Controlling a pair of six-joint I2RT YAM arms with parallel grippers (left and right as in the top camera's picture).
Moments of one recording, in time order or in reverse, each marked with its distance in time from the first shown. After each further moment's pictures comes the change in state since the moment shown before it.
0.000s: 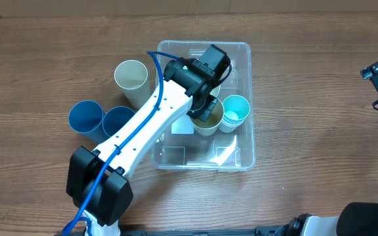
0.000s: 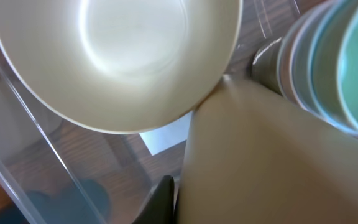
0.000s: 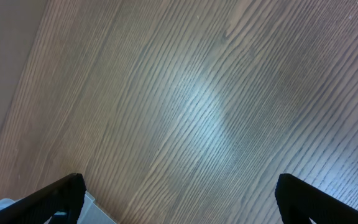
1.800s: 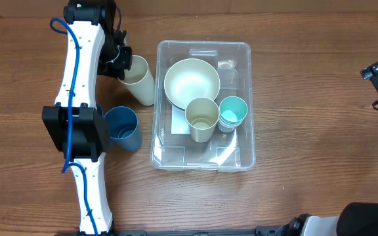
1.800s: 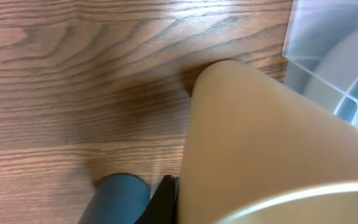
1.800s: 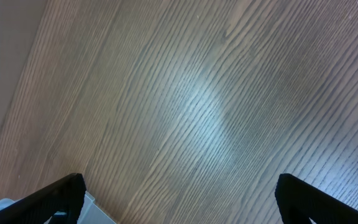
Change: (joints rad) left arm 0.605 0.460 0.653 -0.405 0.195 0.118; right arm 0.000 0.000 0.000 0.000 0.000 0.000
